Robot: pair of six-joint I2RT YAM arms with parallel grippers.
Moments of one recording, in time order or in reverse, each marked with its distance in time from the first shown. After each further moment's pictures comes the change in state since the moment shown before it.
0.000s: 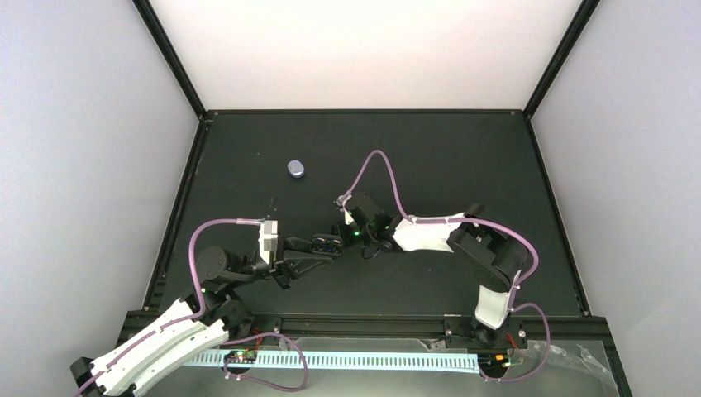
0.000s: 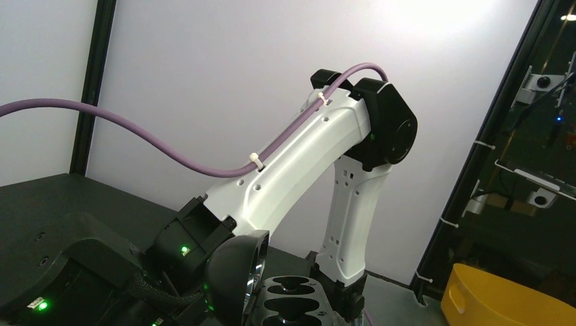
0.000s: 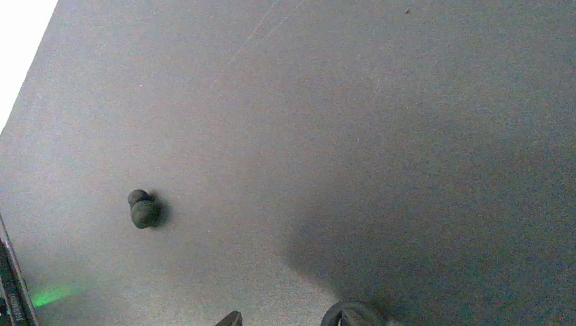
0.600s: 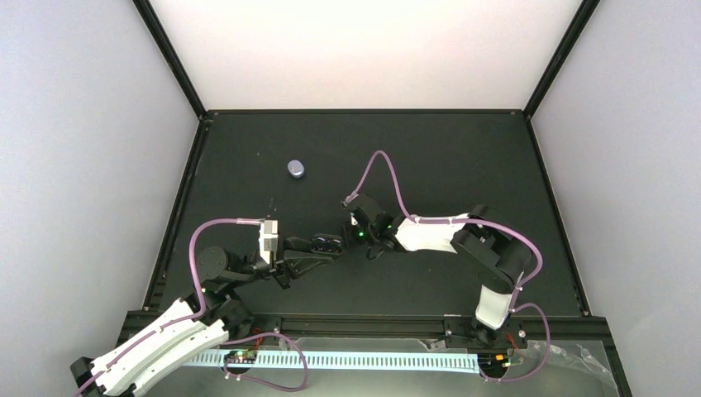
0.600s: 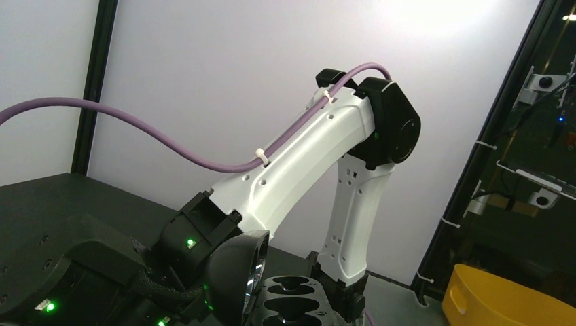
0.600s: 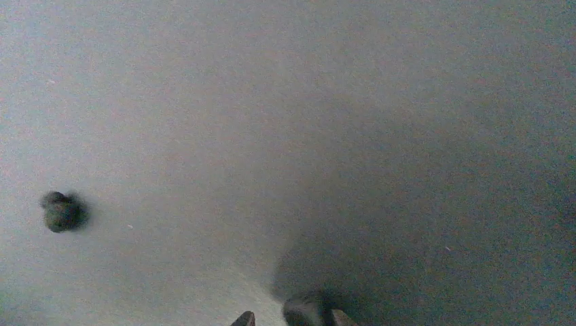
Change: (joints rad) left arm 0.000 0.002 0.000 0.001 -0.003 0.000; right arm -0.003 -0.024 -0.004 -0.085 0.109 -0.008
